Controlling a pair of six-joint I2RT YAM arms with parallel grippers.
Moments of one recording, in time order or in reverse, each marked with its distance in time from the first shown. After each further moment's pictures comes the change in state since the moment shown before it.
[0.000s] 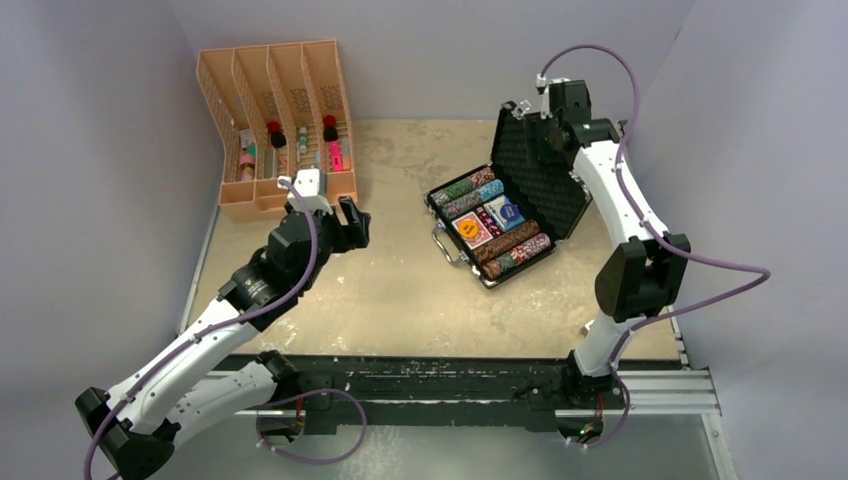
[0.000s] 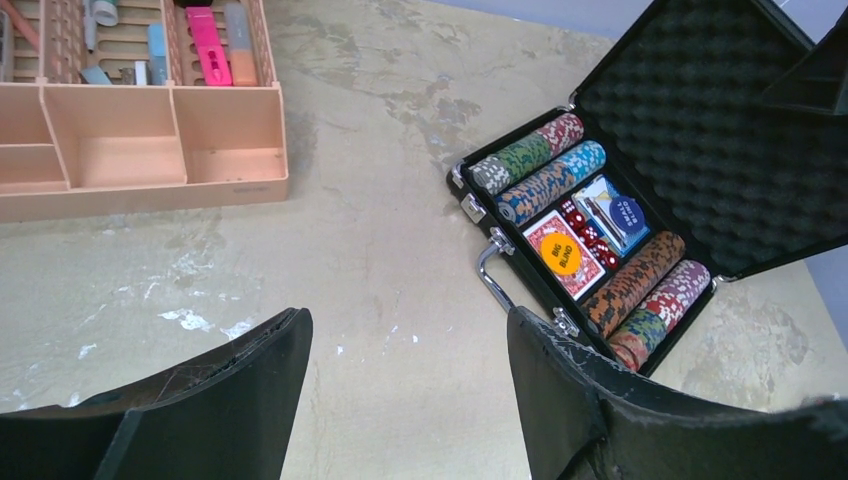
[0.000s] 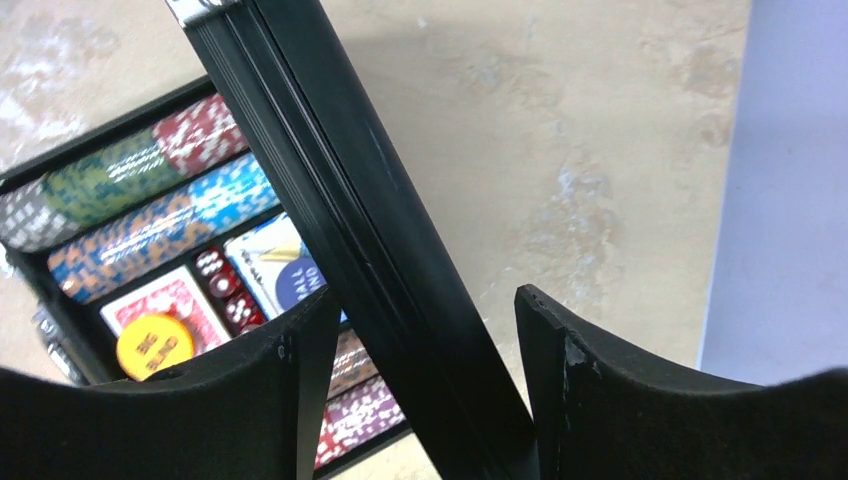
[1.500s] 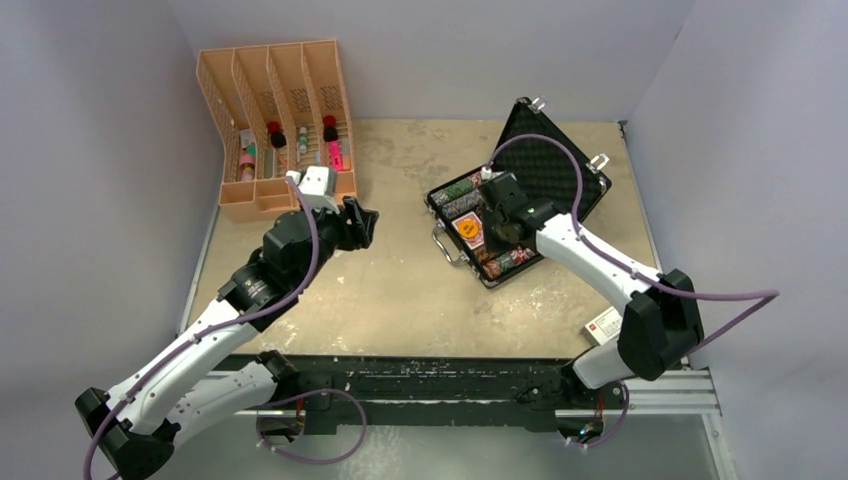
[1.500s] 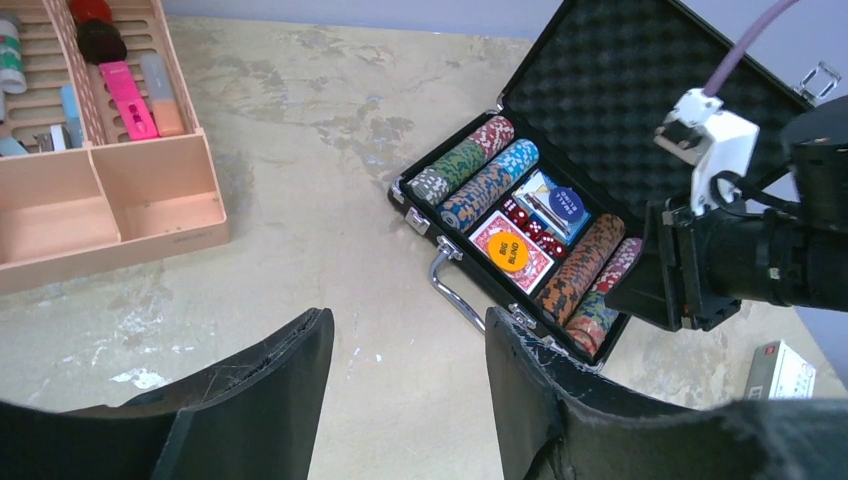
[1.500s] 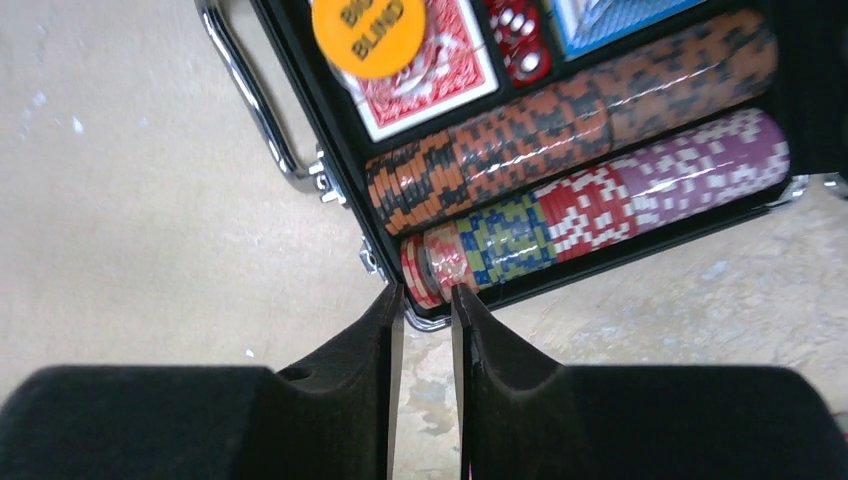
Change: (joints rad) left arm 0.000 0.000 0.000 0.098 0.146 0.098; right arm 0.406 -0.309 -0.642 0.044 -0.026 0.426
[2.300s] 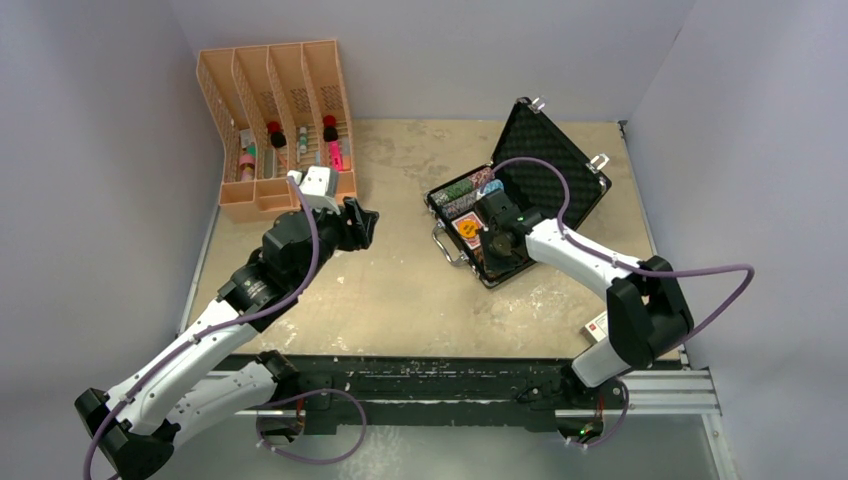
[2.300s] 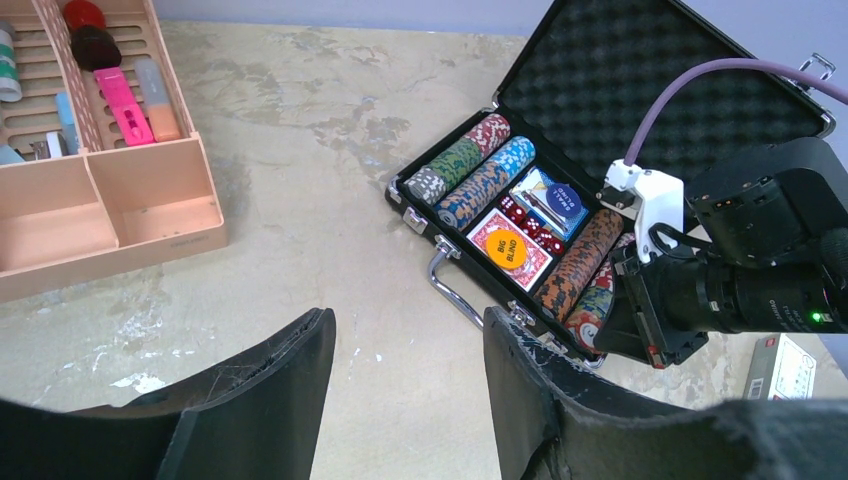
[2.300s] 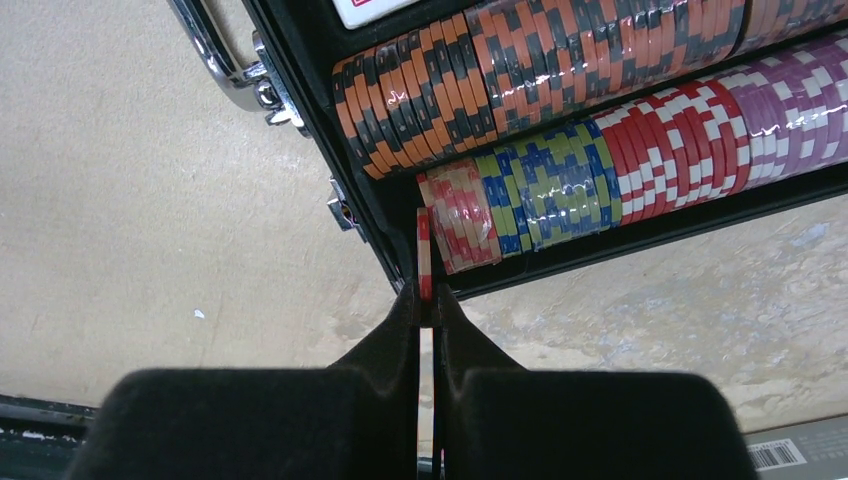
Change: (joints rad) left arm 0.000 -0.003 0.000 0.002 0.009 0.006; right arm 0.000 0.050 -0.097 -0.002 -0.066 0.001
